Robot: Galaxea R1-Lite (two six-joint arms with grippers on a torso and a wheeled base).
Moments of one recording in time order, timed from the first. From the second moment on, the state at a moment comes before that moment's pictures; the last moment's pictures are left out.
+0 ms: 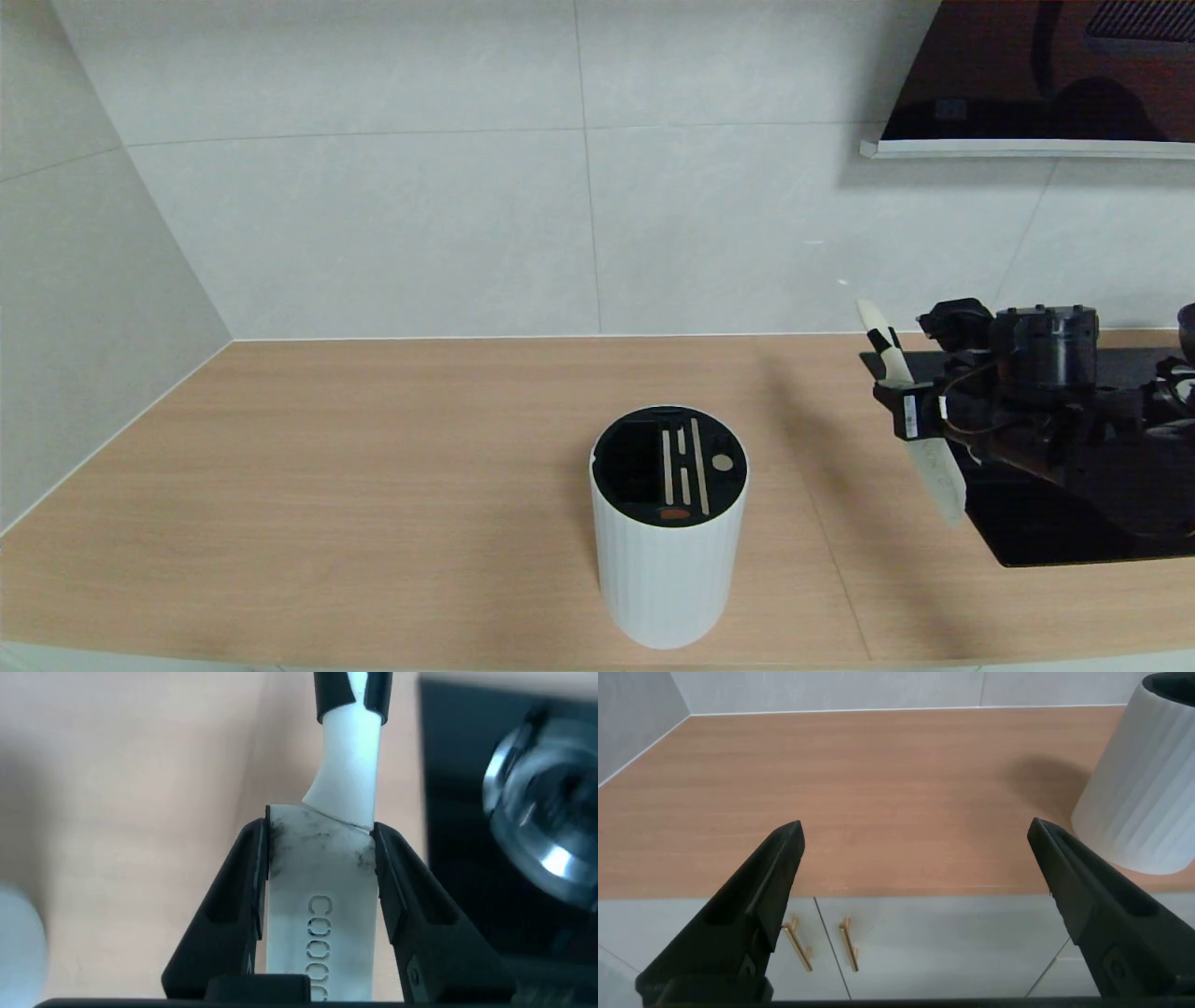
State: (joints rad) left arm 0.00 0.00 0.00 0.00 -0.01 0.01; right arm 0.23 1.84 -0.80 -0.68 -0.15 -0.04
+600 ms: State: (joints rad) left arm 0.00 0.03 -0.12 0.06 -0.21 0.00; right arm 0.39 1.76 -1.04 -0.57 -0.16 -0.04
